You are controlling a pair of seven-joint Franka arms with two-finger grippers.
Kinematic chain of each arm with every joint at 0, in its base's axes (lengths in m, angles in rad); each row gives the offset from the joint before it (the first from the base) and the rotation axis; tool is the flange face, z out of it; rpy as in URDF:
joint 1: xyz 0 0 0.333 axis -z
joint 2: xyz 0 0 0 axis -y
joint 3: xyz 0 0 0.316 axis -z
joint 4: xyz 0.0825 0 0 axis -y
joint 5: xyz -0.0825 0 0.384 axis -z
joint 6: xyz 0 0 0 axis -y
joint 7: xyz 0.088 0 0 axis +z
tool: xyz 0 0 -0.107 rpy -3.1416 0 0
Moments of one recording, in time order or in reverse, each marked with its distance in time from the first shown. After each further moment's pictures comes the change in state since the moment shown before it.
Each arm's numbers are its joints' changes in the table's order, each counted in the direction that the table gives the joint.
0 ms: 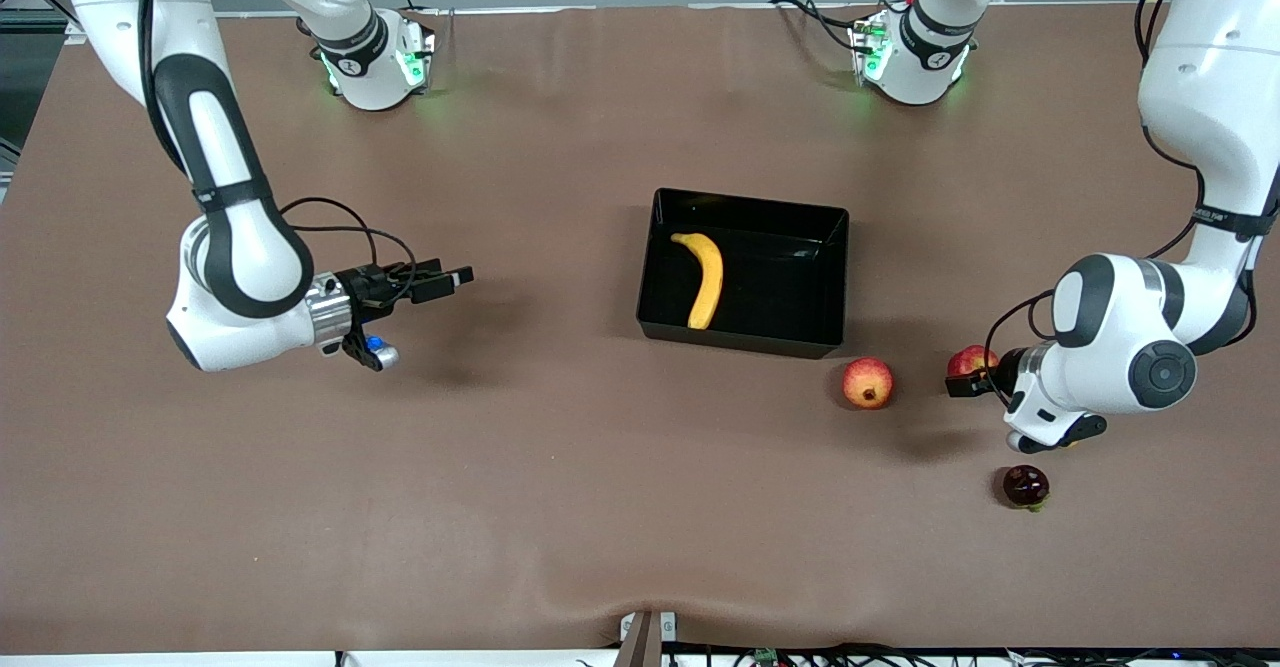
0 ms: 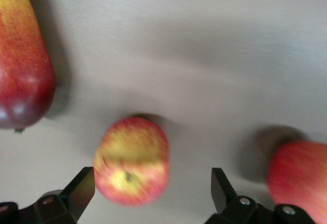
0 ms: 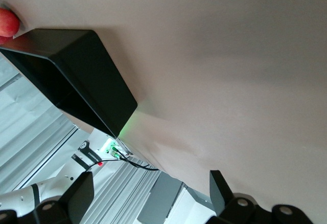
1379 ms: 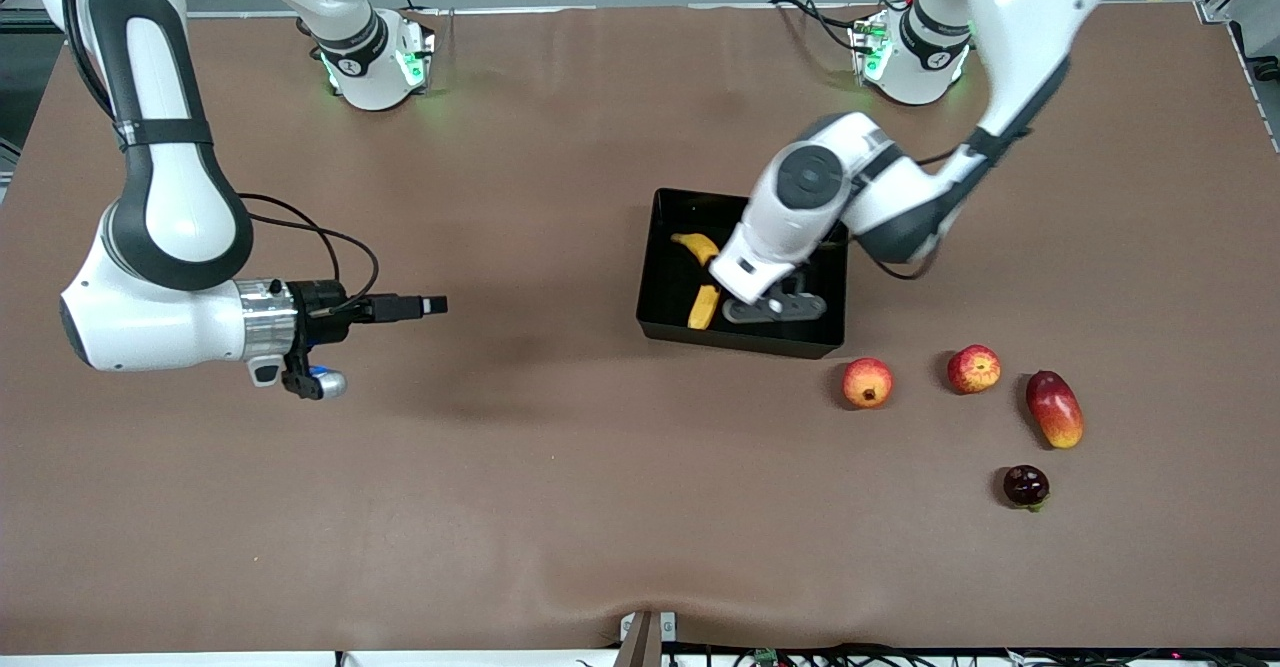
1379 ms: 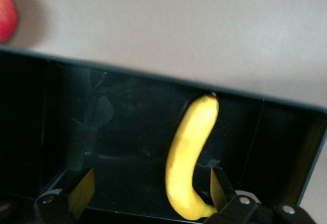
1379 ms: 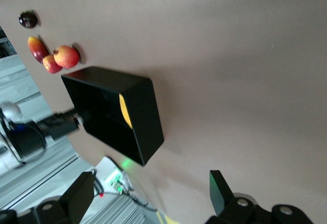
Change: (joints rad) left arm 0.240 0.095 0.401 -0.262 -0.218 0.199 0.584; right arm 0.017 0.045 0.015 0.196 0.025 0.065 0.029
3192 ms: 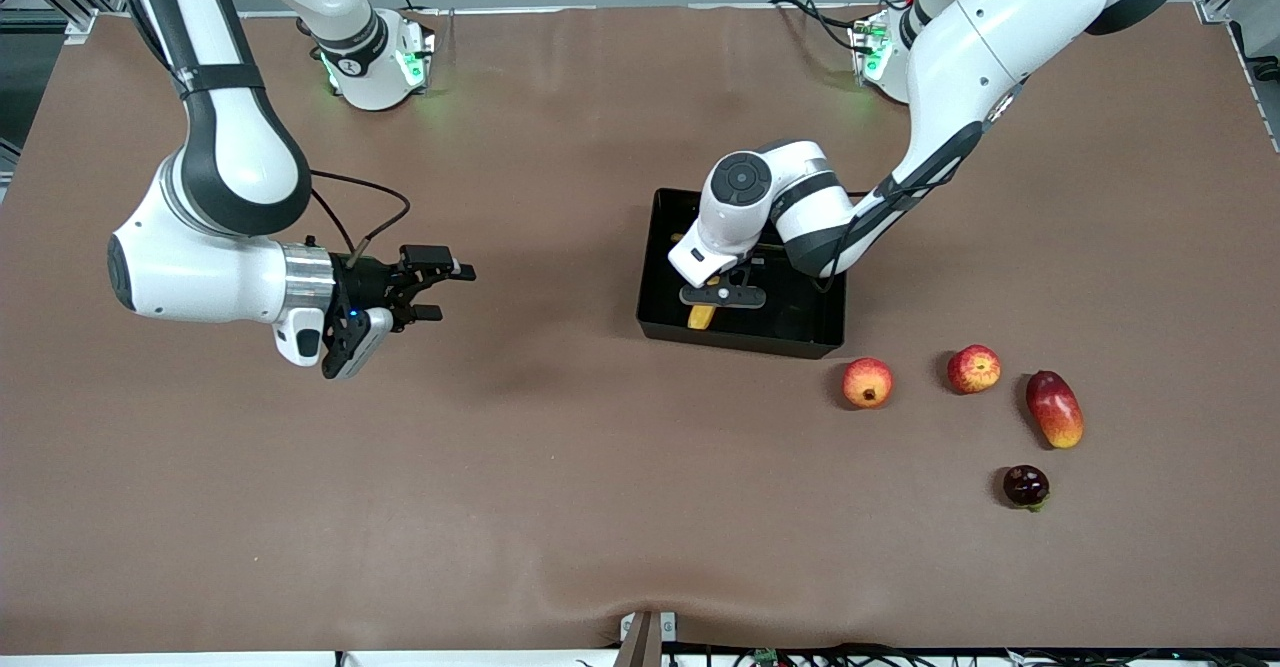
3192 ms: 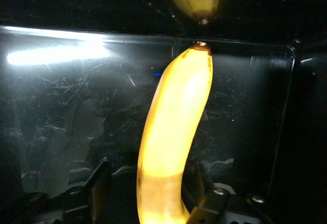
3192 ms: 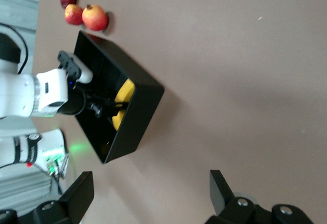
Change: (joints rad) left arm 0.078 -0.182 -0.055 -0.060 -0.245 0.151 0.103; right arm -0.096 0.133 -0.015 -0.189 0.005 0.235 0.524
